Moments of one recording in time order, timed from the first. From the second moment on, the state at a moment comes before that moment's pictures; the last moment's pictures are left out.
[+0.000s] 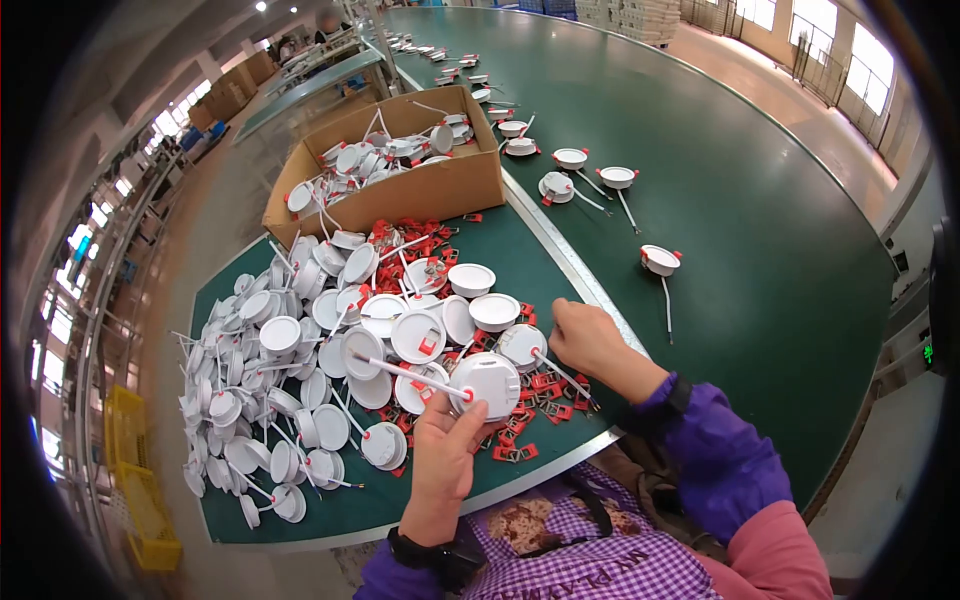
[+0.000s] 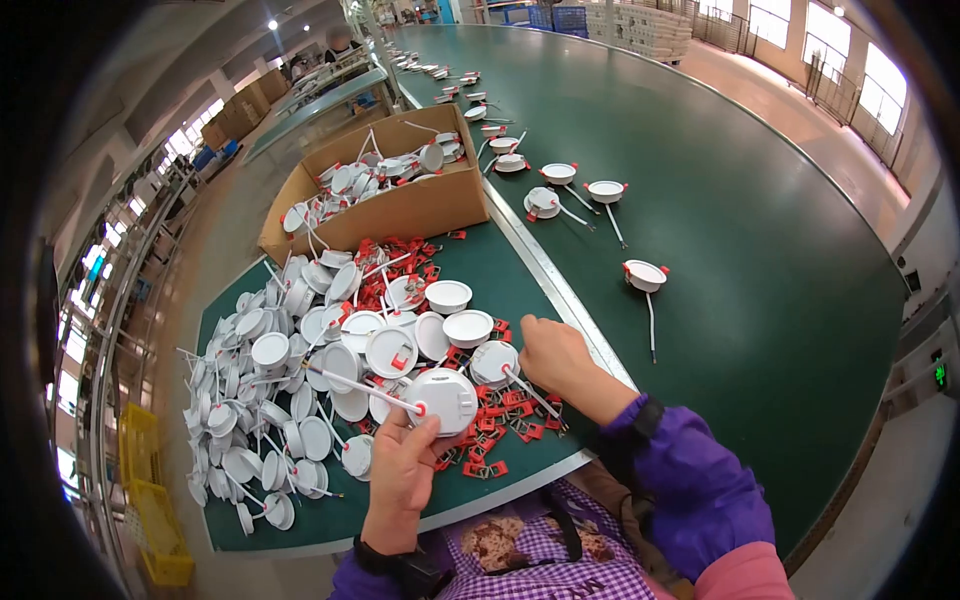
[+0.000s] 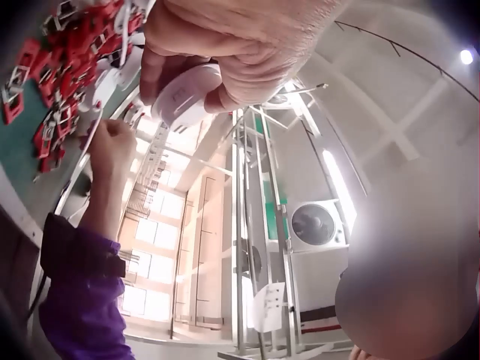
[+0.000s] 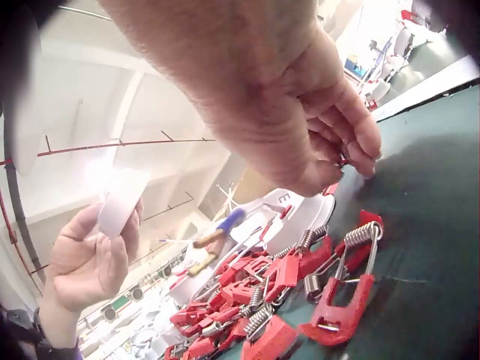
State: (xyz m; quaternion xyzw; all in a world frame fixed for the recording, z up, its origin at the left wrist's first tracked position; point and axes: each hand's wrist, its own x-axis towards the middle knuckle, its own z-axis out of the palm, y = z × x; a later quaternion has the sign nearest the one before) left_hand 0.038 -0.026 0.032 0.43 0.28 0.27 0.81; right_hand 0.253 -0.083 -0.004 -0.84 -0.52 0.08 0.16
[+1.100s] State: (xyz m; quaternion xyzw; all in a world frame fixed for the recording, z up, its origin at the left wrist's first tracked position) left_hand 0.025 -0.040 0.019 0.64 0.25 0.22 0.70; right_hand 0.179 -0.141 0.026 -0.65 -0.54 0.10 0.53
